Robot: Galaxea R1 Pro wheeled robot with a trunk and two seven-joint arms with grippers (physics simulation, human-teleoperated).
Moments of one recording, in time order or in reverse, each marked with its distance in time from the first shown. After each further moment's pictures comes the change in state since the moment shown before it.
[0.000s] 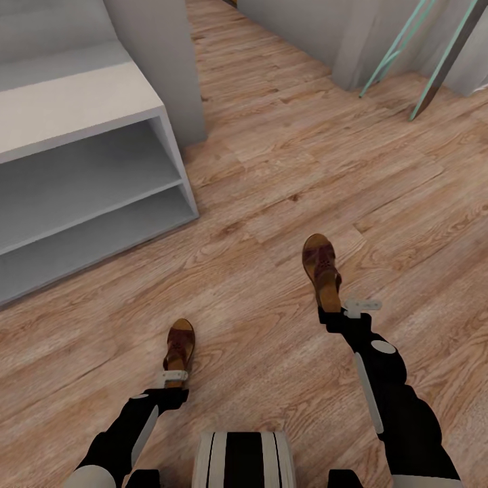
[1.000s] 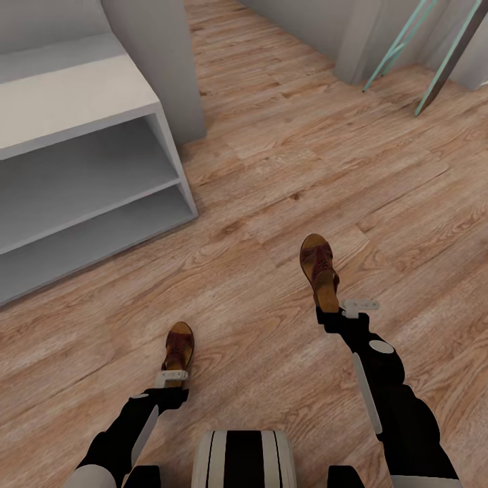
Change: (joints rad) left arm -0.002 0.000 0.001 0.000 0.000 0.000 -0.003; right arm 0.000 0.000 0.013 0.000 0.001 0.000 0.000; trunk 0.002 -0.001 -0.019
